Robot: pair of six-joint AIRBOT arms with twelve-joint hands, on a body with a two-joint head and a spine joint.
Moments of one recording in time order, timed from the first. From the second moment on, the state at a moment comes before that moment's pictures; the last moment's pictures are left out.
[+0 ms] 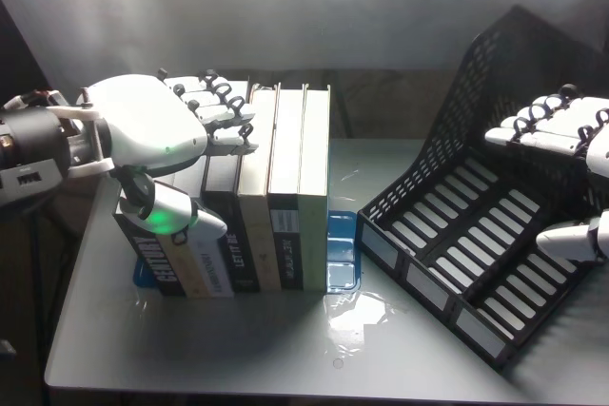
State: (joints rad) left arm 0.38 -1.16 1.40 0.56 -0.33 0.69; right arm -0.62 -0.93 1.15 -0.13 0.56 -0.73
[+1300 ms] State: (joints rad) left arm 0.42 -1.11 1.26 0.86 -0.33 0.53; right arm -0.64 -0.94 1.15 -0.07 0.57 -0.73
